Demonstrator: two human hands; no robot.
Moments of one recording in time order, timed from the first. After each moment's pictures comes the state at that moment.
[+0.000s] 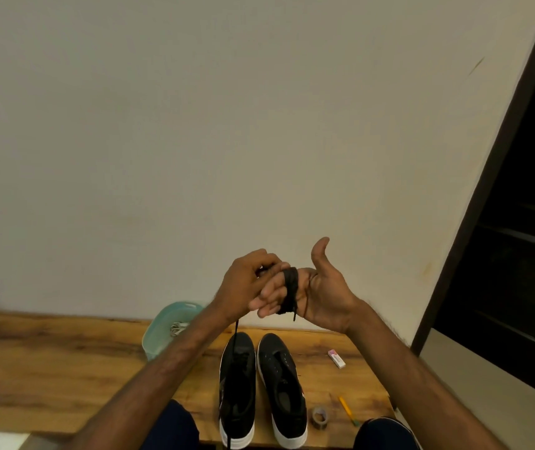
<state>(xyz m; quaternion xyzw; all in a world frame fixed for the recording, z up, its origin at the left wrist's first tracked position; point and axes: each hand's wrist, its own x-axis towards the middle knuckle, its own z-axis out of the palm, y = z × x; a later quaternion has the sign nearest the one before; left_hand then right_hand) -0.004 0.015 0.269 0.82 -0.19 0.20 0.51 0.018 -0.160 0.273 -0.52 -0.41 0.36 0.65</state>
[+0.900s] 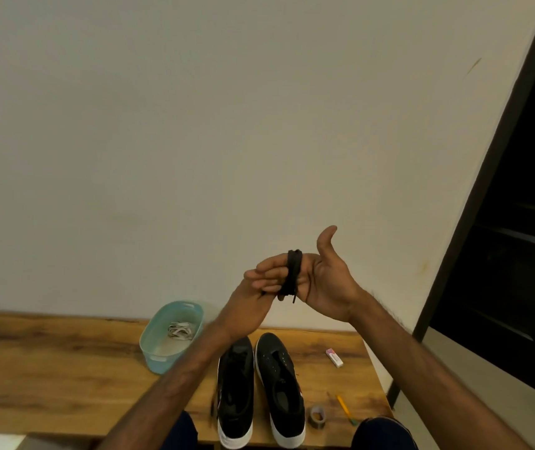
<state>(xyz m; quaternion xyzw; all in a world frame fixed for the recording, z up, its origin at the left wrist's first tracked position) -0.012 0.005 0.243 0.83 -0.18 0.11 0.51 0.021 -0.163 0.290 -0.54 -0.41 0.31 0.67</state>
